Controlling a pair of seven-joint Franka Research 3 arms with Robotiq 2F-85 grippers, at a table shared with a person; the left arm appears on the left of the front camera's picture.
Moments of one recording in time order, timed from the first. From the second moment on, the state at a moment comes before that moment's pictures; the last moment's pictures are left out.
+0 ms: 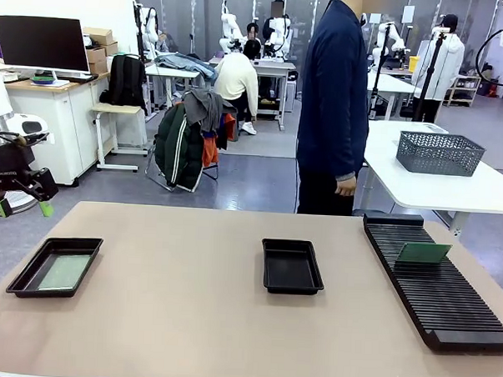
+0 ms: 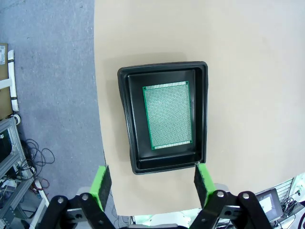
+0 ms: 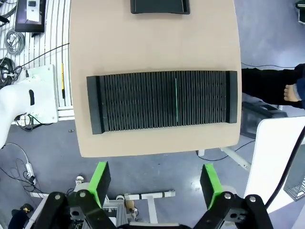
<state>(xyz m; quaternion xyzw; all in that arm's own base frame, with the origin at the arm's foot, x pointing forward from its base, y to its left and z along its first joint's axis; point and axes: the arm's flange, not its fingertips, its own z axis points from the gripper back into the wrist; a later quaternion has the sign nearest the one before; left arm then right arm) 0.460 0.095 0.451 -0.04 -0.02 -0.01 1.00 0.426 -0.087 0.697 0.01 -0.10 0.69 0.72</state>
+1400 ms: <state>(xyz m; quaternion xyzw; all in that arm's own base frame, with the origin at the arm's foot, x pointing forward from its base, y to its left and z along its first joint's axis) 0.460 0.095 0.451 -0.04 -0.02 -0.01 1.00 0.471 -0.038 0.520 -0.01 -0.07 0.72 0.69</state>
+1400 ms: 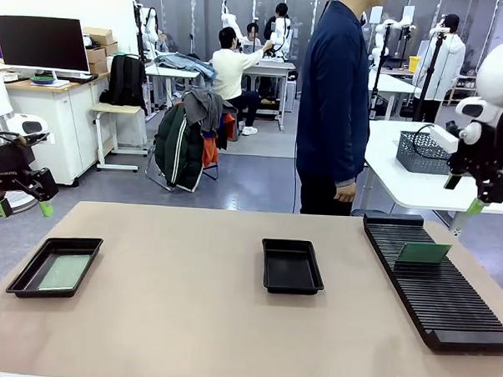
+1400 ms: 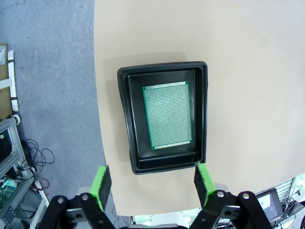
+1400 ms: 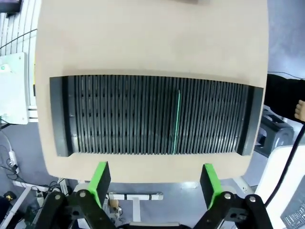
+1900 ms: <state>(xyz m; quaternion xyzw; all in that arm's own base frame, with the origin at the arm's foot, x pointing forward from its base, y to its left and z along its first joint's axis) 0.460 0.095 0.451 -0.04 -0.02 -0.01 1.00 0.493 -0.028 0.451 -0.03 -0.07 0.73 0.68</state>
